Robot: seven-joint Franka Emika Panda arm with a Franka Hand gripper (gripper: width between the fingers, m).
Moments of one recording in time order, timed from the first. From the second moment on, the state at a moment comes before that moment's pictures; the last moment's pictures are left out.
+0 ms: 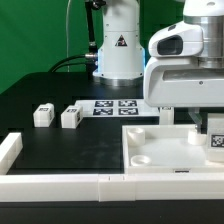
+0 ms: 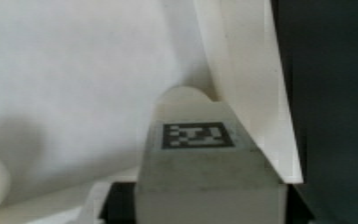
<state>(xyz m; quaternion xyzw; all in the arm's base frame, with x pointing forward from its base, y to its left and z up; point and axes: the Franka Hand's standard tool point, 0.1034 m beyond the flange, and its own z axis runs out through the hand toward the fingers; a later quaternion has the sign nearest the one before) 0.620 0.118 0.074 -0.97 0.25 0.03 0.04</state>
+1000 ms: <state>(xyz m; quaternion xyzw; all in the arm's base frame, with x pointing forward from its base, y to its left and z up) 0.621 0.119 0.072 -0.84 0.54 0.03 0.03</state>
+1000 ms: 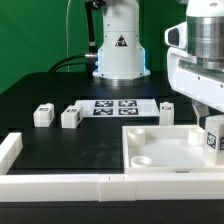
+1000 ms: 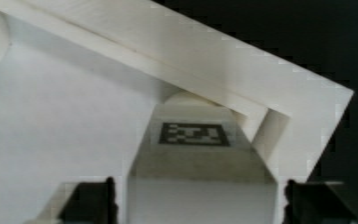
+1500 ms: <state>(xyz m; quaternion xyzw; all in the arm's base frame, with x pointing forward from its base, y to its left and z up) 0.619 0.121 0.071 -0.97 0.24 0.02 0.03</state>
